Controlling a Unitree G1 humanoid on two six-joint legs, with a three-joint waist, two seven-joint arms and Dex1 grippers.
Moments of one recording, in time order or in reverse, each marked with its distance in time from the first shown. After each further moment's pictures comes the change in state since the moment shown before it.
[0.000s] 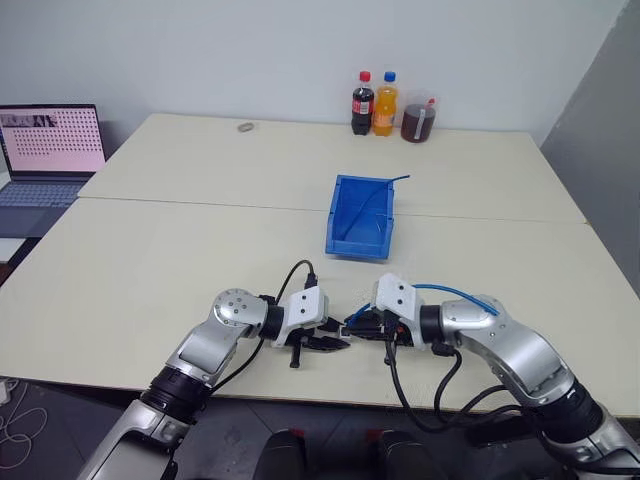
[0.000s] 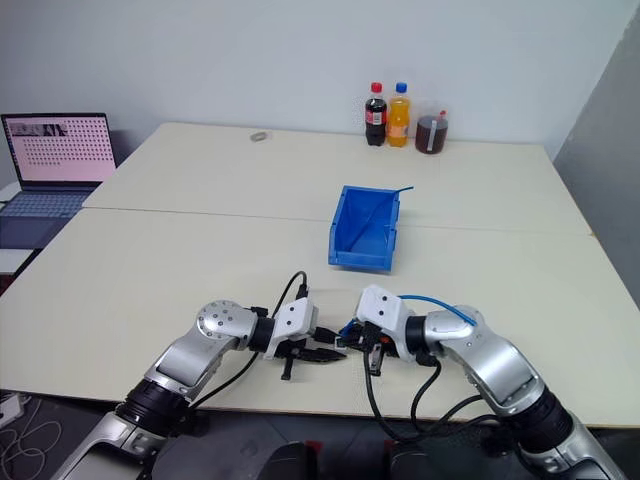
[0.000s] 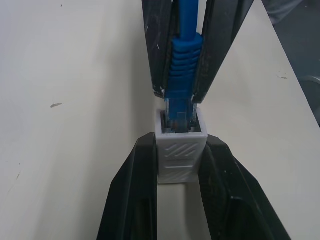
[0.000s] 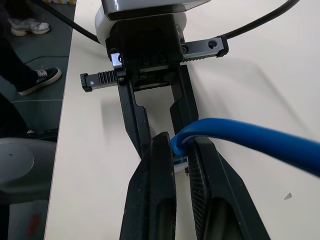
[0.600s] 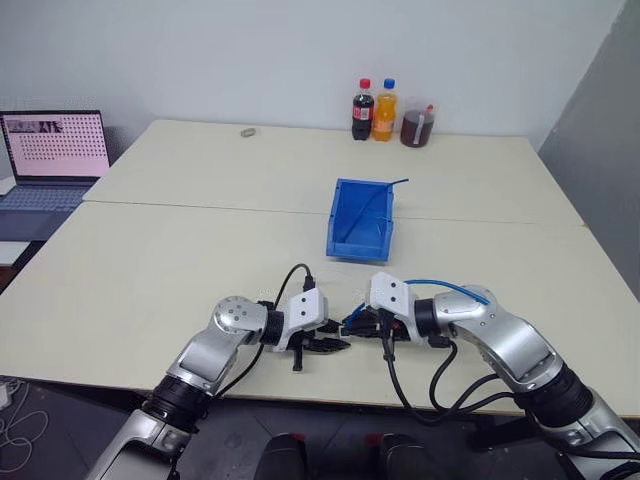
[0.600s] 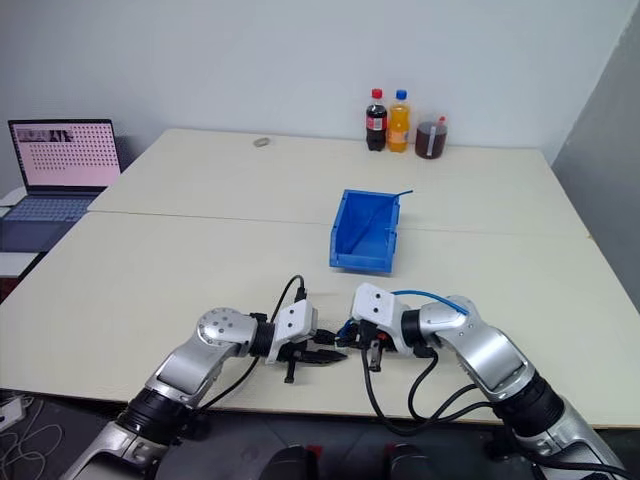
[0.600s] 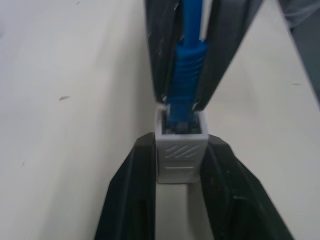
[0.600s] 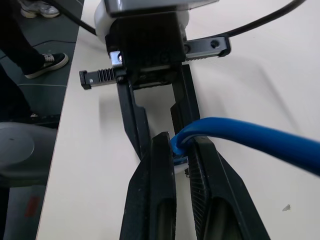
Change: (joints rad) left arm 0.074 -0.055 0.033 -0.019 0.014 0.039 0.110; right arm -0.034 0.007 0.007 0.050 -0.039 -0.035 0.044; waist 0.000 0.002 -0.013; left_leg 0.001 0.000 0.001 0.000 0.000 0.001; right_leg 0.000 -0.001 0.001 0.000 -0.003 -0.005
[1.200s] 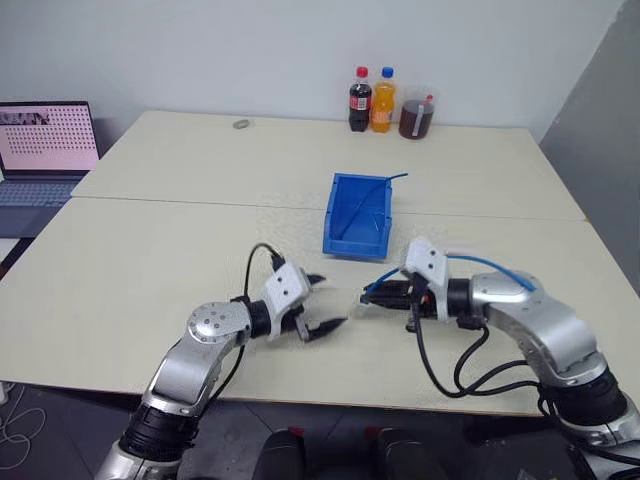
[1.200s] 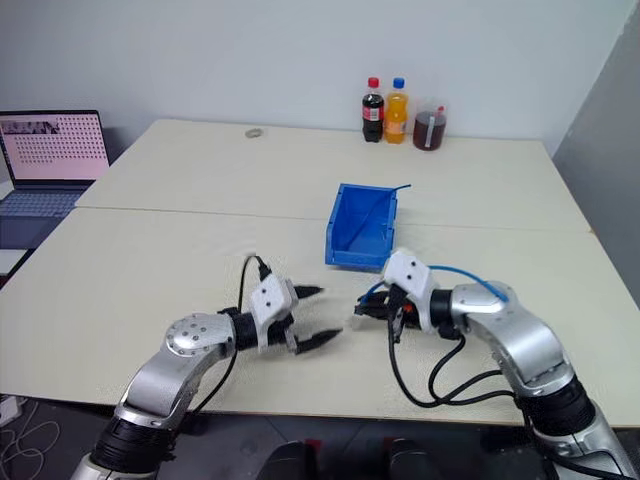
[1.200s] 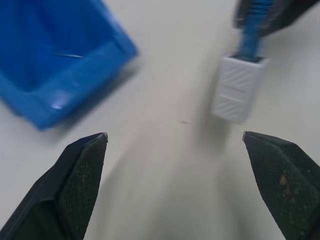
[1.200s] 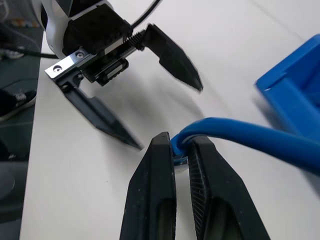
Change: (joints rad) left arm 0.083 -0.060 0.208 -0.355 -0.014 0.230 0.403; right arm -0.043 -0.010 -0.302 -0.081 0.187 0.171 -0.053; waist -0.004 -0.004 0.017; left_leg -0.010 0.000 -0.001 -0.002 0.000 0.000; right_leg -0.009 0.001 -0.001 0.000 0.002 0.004
